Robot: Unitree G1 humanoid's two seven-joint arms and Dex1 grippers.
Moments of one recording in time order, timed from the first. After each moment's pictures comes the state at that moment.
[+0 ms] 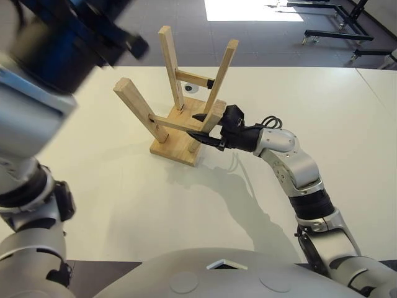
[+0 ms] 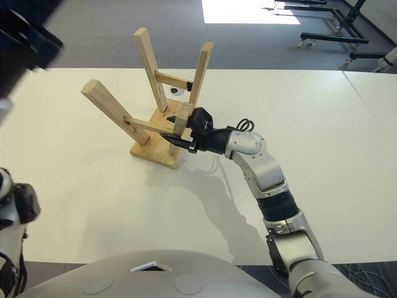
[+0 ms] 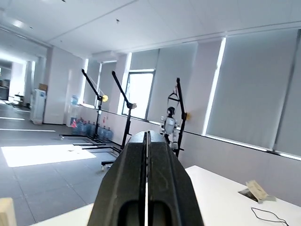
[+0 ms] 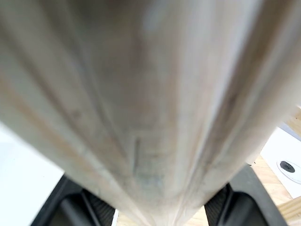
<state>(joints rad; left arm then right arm) -0.76 0.75 0.32 -0.64 -1.74 0.74 0.48 -0.32 -0.36 0.26 -0.15 0.33 0.33 0.83</state>
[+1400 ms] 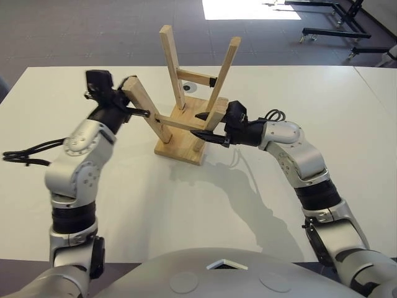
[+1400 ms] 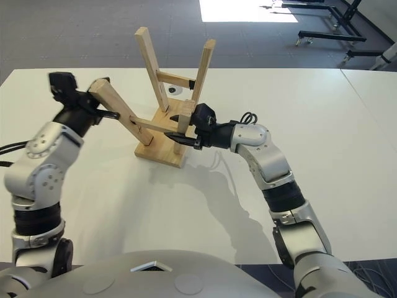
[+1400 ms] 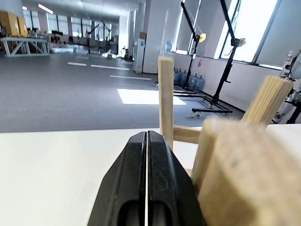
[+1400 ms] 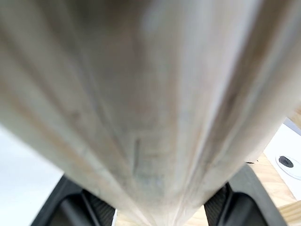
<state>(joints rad) -0.23 0.40 0.19 -0.46 -0.59 0.67 -0.10 -0.38 -0.42 0.29 -0.08 0.35 0.32 0.89</state>
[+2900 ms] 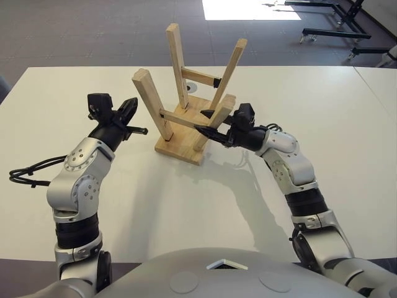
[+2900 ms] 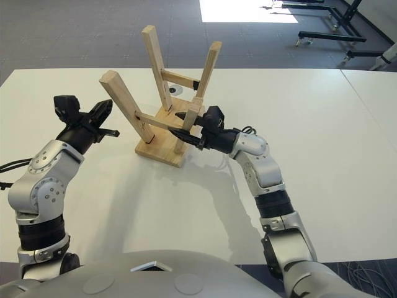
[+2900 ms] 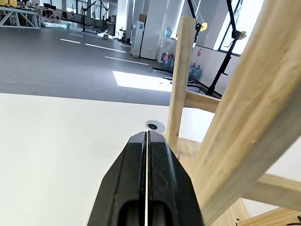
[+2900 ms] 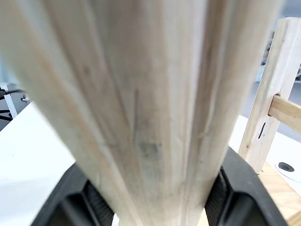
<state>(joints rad) -0.07 0.29 0.22 -0.43 -0.51 0.71 -0.20 -0.28 -0.28 0.19 0.06 0.42 0.10 0.92</state>
